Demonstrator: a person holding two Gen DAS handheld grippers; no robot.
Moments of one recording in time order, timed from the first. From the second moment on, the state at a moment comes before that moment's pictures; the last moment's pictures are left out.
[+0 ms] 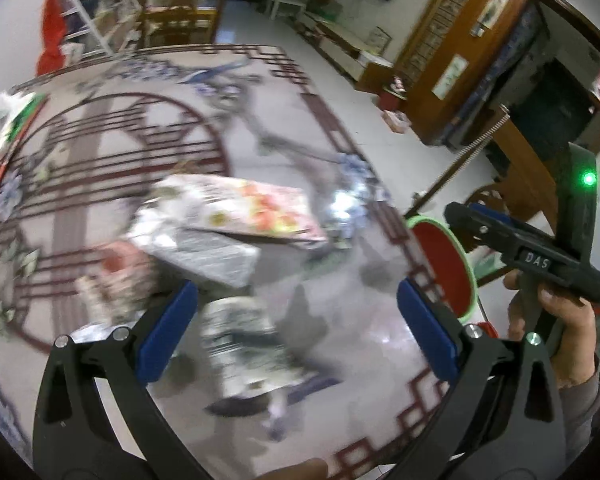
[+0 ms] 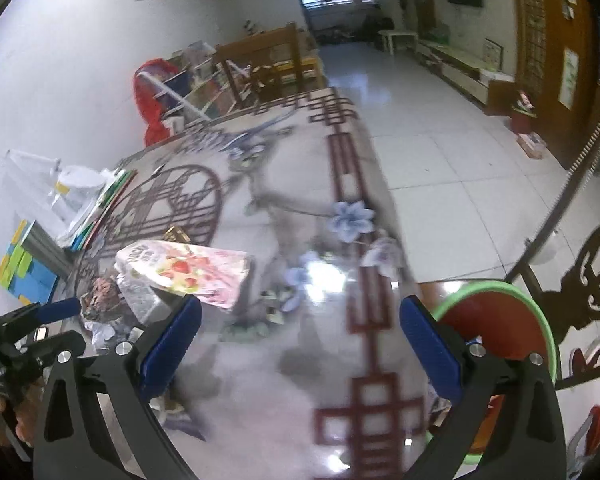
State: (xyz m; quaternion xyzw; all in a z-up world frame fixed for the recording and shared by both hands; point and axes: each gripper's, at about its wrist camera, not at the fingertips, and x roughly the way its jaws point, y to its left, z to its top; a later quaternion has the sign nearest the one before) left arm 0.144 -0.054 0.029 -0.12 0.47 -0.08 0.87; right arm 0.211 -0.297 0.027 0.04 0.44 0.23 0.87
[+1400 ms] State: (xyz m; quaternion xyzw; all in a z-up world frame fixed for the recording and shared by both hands) left arm 0.157 0.049 -0.046 -0.06 0.50 -0.03 0.87; right arm 0.213 -0.109 -0.065 -0.36 0.34 0.26 0.83
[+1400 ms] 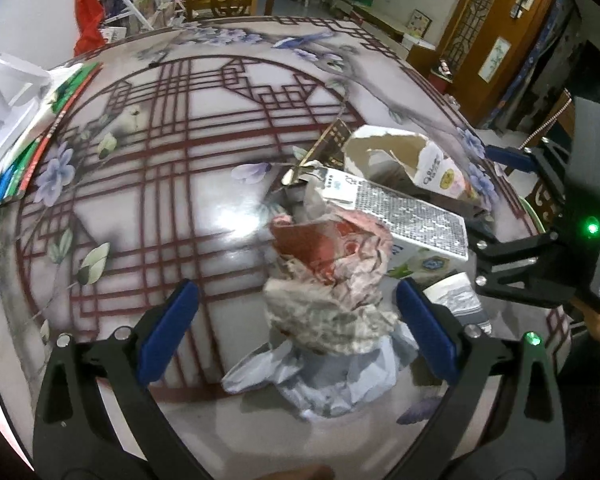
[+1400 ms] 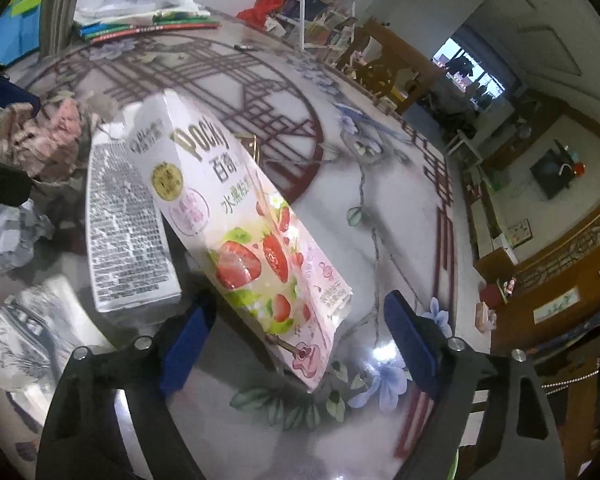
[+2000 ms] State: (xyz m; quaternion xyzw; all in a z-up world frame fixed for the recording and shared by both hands) left arm 0.163 0.050 -0.054 -0.08 0.50 -0.04 0.86; right arm 0.220 -0.108 -0.070 -0.34 0.36 0.27 0.83
